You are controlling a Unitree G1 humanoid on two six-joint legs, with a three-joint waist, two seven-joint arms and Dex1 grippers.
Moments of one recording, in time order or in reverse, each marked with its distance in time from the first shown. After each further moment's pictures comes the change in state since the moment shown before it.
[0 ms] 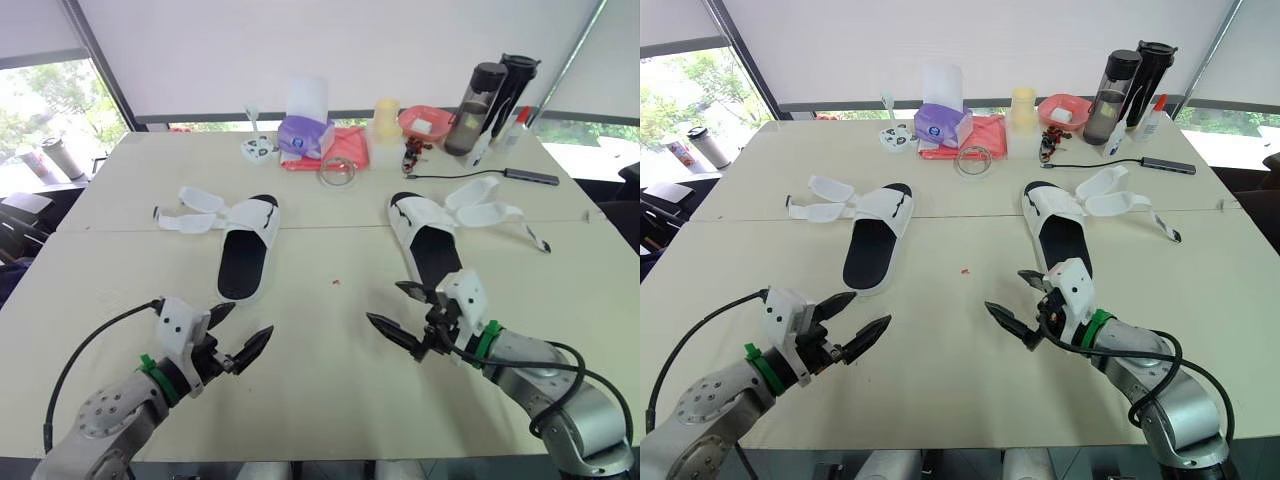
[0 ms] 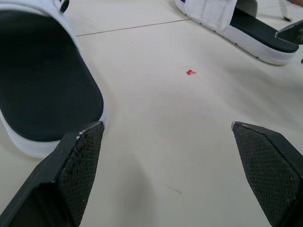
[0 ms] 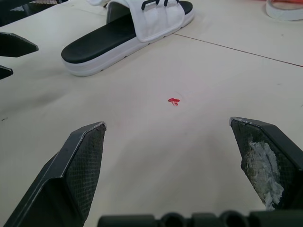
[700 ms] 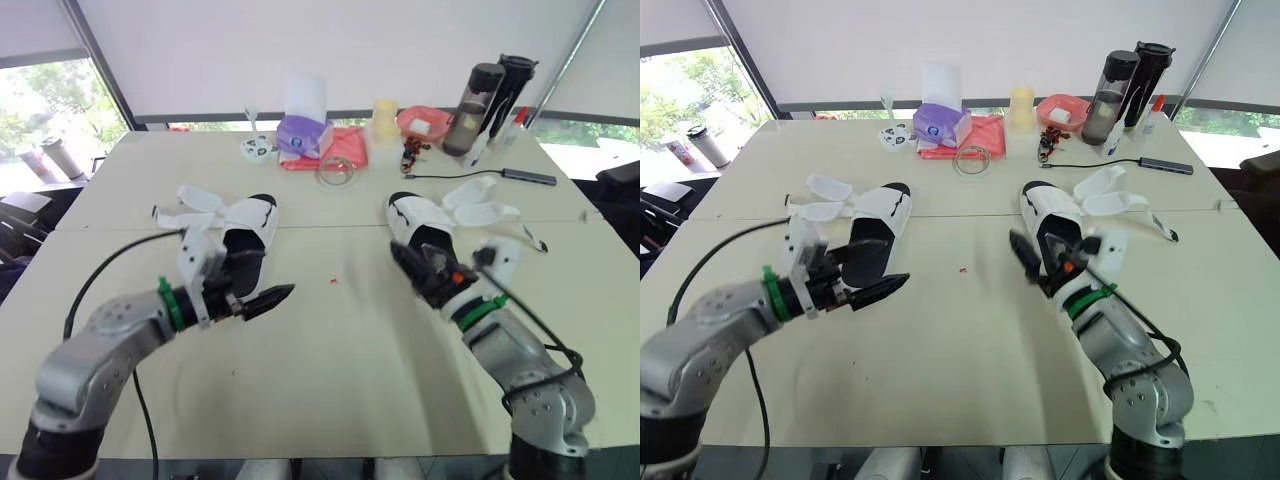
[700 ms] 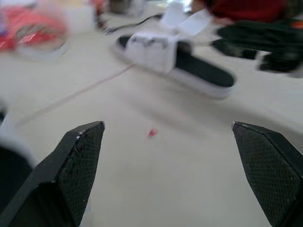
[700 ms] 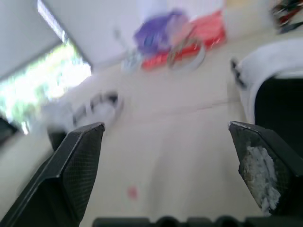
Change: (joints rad) left arm -0.532 0.144 -0.050 0.199 -0.173 0.135 -0.219; right arm -0.214 0.432 -0.314 0.039 0.378 0.204 -0.590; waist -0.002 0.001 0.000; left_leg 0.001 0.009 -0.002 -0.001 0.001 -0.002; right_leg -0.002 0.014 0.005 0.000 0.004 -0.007
